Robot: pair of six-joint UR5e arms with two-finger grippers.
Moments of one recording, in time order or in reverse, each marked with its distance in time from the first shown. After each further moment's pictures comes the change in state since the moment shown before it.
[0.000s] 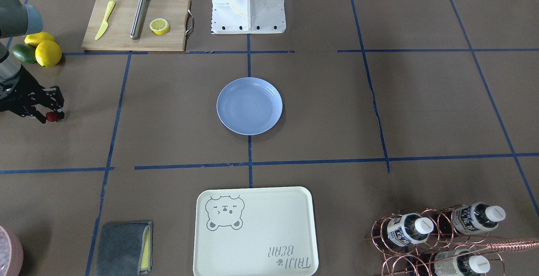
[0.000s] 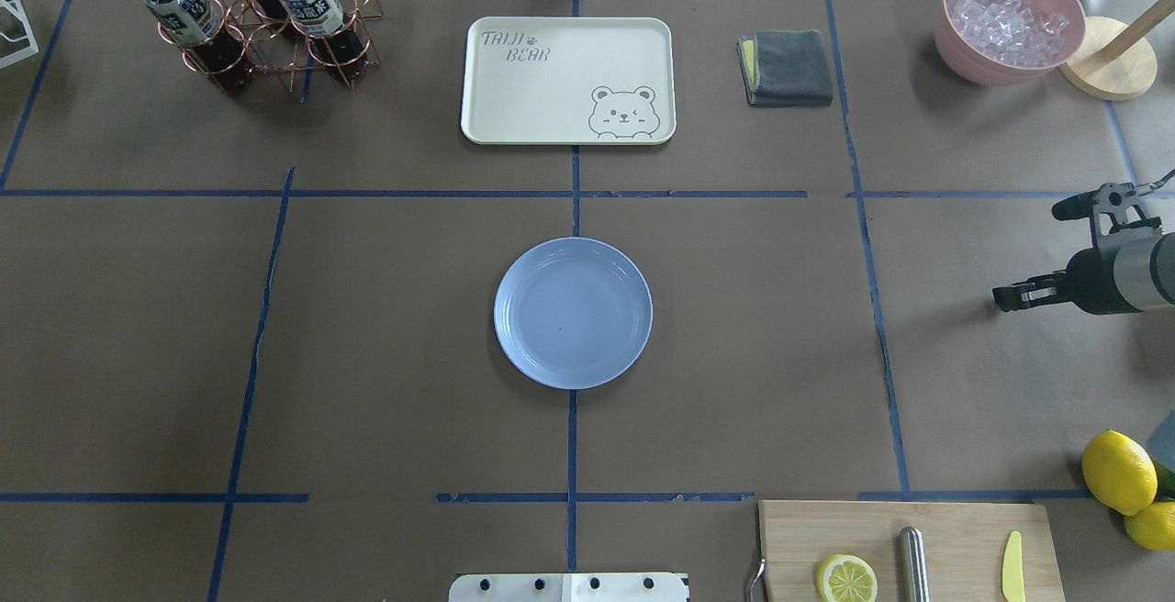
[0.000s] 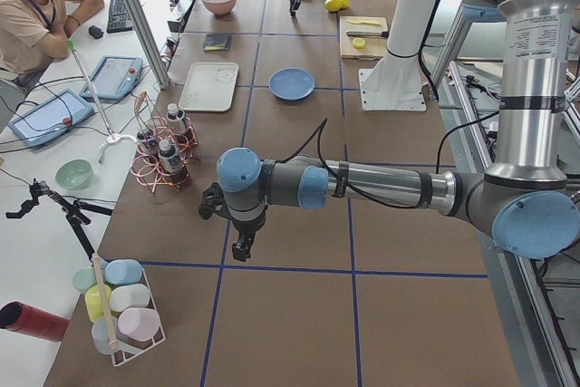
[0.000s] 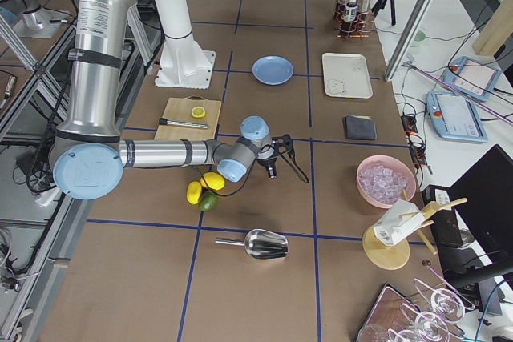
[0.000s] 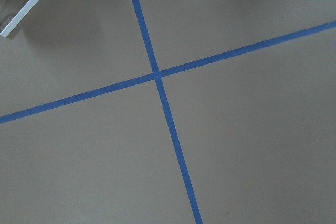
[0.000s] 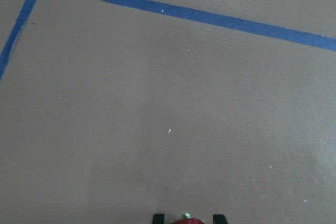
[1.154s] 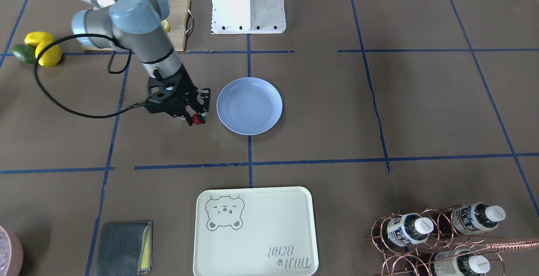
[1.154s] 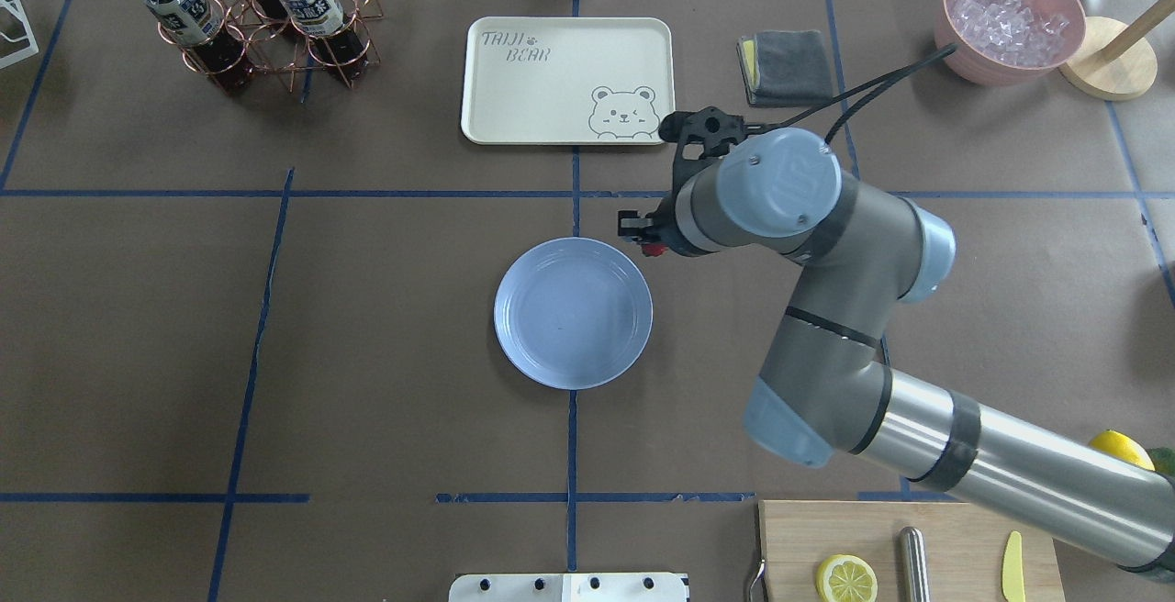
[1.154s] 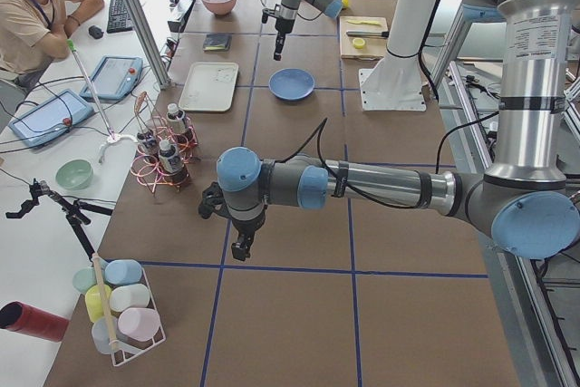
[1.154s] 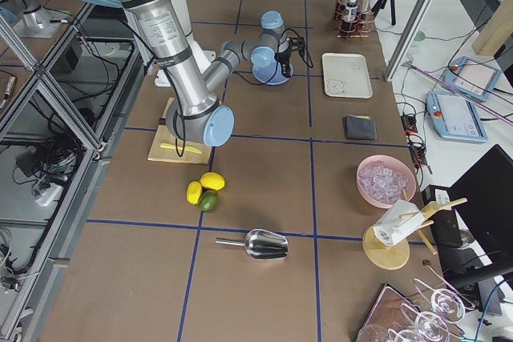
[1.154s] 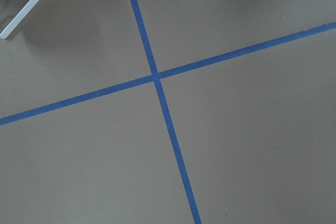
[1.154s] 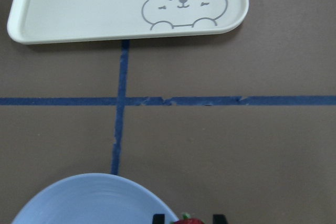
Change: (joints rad) left arm 0.000 -0.002 -0.001 0.000 0.000 0.000; right arm -0.346 0.765 0.009 -0.638 -0.299 0.499
